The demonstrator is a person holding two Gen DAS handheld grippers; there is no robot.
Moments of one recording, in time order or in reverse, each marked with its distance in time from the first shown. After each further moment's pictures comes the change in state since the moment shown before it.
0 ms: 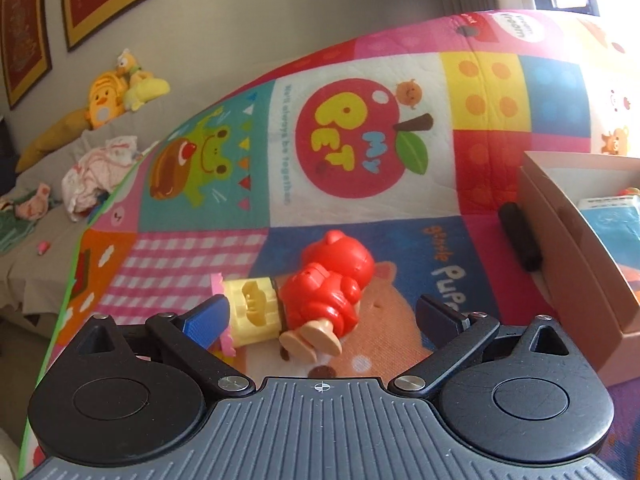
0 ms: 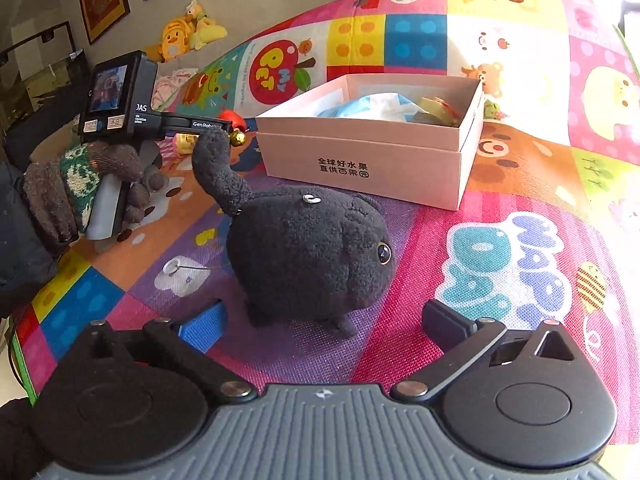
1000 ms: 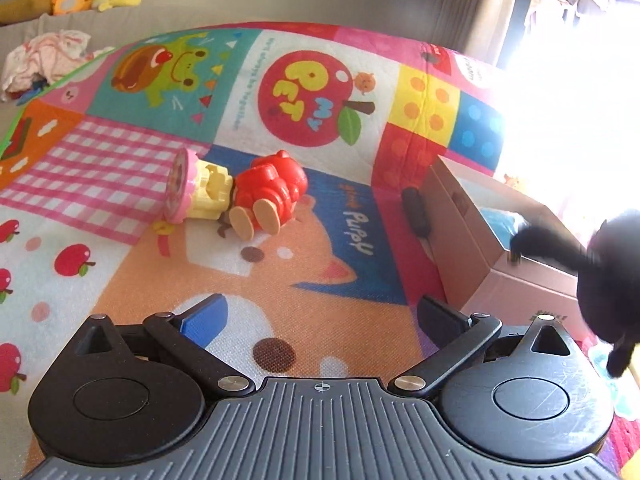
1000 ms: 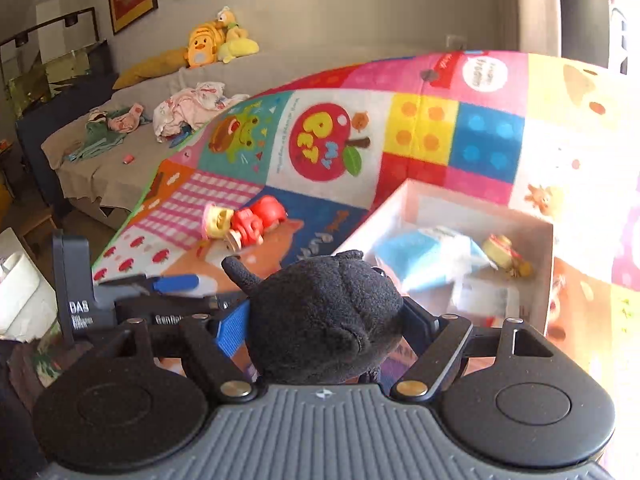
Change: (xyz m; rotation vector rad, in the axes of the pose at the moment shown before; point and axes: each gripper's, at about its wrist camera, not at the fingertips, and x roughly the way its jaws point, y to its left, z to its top) left arm -0.049 0.040 -0.059 -0.286 0.051 -0.389; right arm 0.021 0.061 0.131 -0.101 -0.023 0.002
